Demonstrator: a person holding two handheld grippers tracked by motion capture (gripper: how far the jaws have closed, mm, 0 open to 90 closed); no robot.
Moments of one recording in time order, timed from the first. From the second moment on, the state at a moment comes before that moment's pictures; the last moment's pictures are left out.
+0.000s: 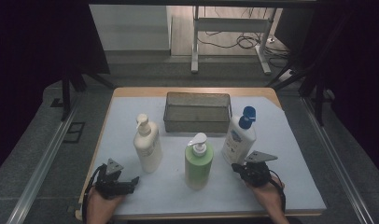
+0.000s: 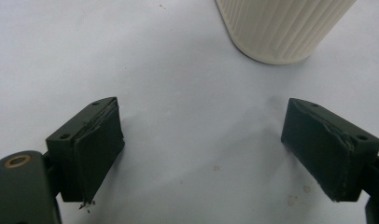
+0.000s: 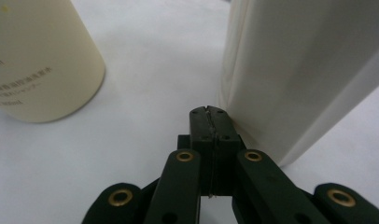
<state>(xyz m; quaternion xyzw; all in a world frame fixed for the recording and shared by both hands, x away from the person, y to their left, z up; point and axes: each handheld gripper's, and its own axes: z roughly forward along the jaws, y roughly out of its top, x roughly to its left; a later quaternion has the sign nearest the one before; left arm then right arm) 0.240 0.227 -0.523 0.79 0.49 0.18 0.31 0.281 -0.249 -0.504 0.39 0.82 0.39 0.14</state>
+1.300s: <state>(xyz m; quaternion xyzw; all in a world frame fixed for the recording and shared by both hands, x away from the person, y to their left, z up) 0.240 0.227 -0.523 0.79 0.49 0.18 0.31 0.262 -0.278 -0.442 0.42 0.78 0.43 0.18</state>
